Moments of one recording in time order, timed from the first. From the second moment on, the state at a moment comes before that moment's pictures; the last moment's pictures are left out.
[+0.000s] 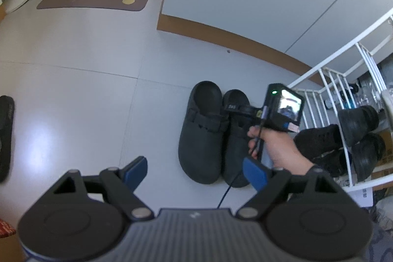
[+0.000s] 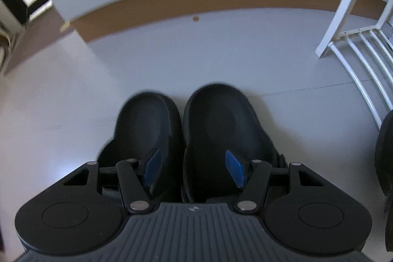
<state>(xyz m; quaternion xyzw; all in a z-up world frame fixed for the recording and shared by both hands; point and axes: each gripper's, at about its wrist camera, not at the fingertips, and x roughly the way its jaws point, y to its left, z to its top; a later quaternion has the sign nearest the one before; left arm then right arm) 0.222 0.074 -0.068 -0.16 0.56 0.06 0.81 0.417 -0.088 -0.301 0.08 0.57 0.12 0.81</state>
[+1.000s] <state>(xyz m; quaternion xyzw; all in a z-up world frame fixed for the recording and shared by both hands) 0.226 0.077 -0.062 -0.16 0.55 0.05 0.82 0.408 -0.128 -0.302 0.08 0.70 0.19 0.69</state>
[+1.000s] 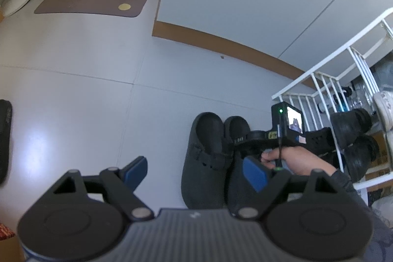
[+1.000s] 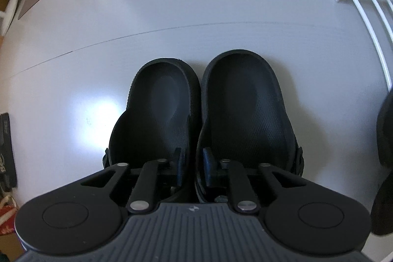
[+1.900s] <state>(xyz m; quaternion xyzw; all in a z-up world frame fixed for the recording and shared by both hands) 0.227 0.078 -0.060 -0.16 0.55 0.05 0.82 0.383 -0.099 -0.303 -0.02 0.68 0.16 0.72</state>
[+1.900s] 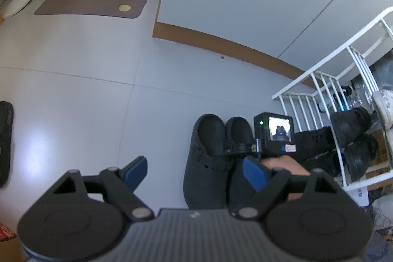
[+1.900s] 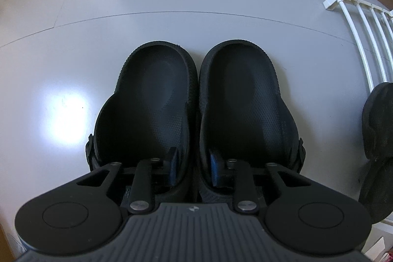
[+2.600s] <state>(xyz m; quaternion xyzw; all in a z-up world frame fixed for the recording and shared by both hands) 0.216 0.086 -0.041 -0.20 0.52 0.05 0.83 0.320 -0.151 -0.258 0.01 0.65 0.13 0.75</state>
